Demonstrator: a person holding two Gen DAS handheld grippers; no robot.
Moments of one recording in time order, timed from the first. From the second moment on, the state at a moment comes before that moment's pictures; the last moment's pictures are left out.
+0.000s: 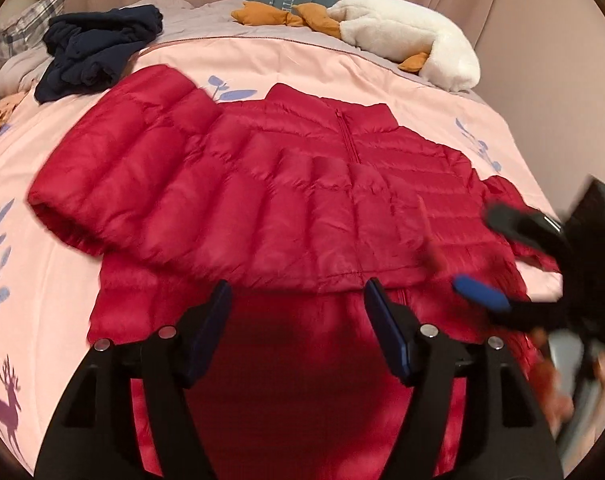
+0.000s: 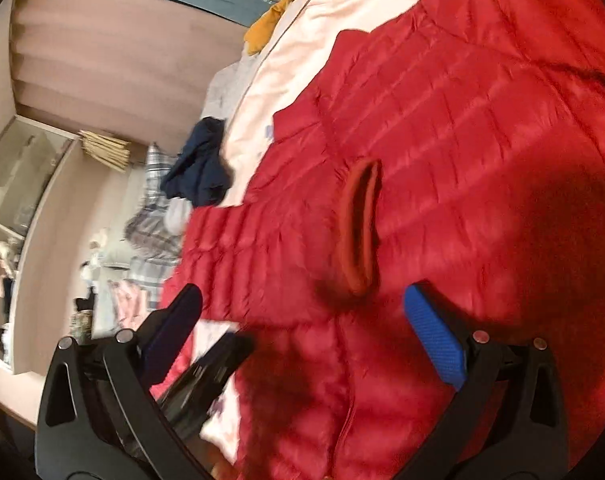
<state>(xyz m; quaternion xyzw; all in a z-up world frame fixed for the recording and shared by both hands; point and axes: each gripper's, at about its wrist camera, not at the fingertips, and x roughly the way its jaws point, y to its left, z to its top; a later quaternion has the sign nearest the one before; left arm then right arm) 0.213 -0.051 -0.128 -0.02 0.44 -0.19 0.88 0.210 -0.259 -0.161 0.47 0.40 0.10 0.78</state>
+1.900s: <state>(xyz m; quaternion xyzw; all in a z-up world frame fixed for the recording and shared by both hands) 0.128 0.110 -0.141 -0.15 0.44 -0.14 0.88 0.246 -0.274 -0.157 0.15 0.46 -0.13 0.86</state>
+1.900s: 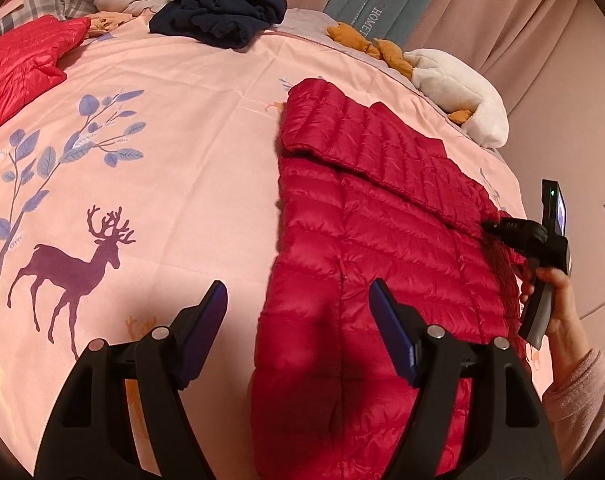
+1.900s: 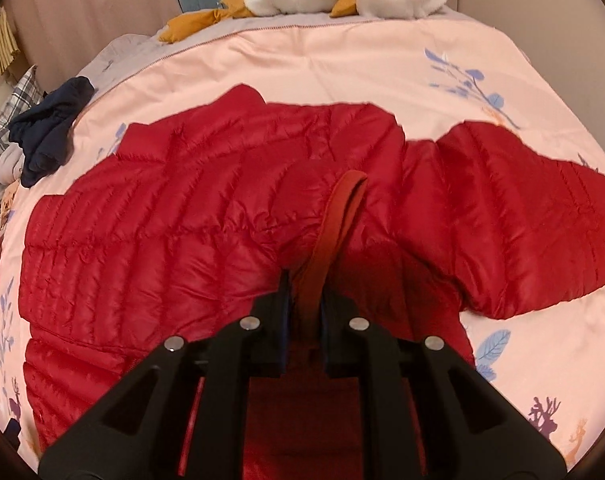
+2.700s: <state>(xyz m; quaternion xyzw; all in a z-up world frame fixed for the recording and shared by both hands) 0.130 0.124 -0.122 -0.15 0.40 -0.16 0.89 0.258 -0.208 -0.158 0.06 0.48 -0.13 0.86</state>
